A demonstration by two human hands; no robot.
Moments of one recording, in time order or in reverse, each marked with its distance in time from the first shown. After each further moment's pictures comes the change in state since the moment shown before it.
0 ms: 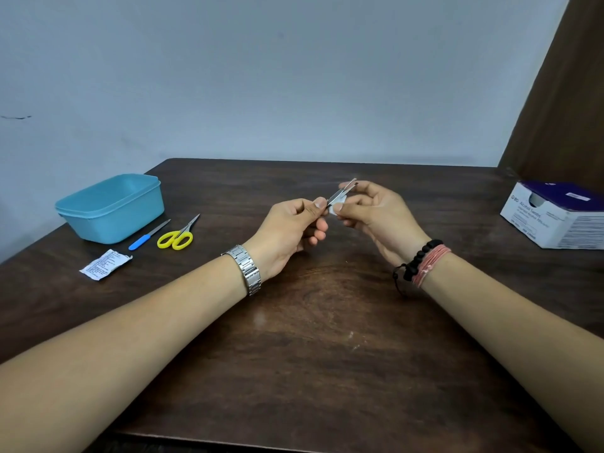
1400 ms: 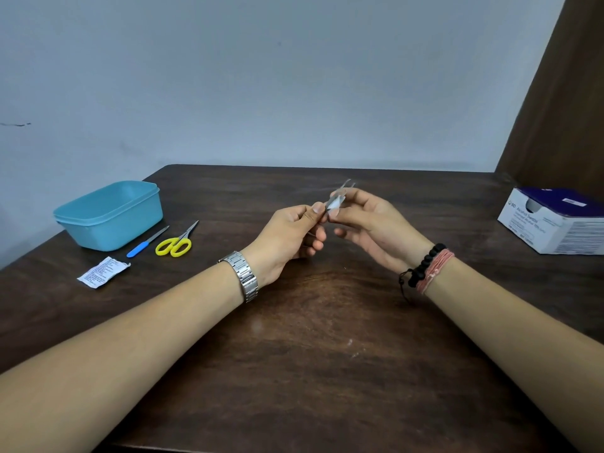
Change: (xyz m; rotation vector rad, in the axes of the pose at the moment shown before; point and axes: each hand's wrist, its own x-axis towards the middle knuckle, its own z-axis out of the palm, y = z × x) left_hand -0.001 0.000 -0.001 0.094 -0.051 0.025; right_hand -0.004 -0.005 -0.002 0.113 -0.204 0.091
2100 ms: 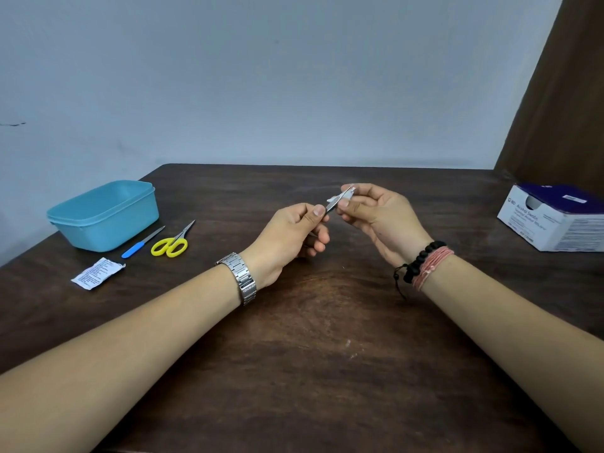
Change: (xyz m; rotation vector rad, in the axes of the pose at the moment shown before) left_hand 0.002 -0.005 0.003 0.058 -0.022 0.057; right_hand 0.003 -0.001 -0.004 0.057 0.230 -0.101
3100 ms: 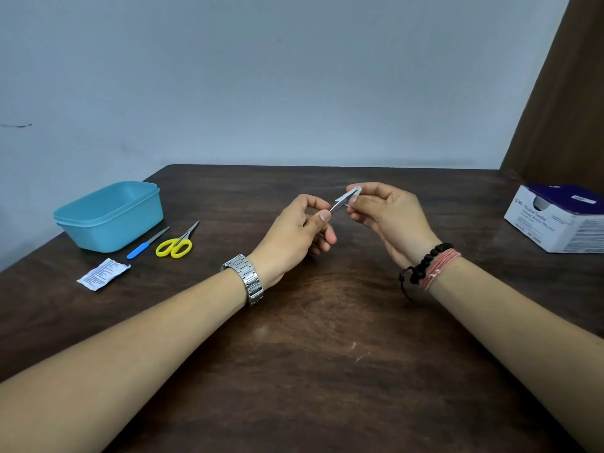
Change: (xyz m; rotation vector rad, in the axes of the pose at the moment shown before) left_hand 0.001 -0.001 -0.001 0.140 0.020 0.141; right_hand 0.002 0.000 -0.004 -0.145 0.062 -0.042
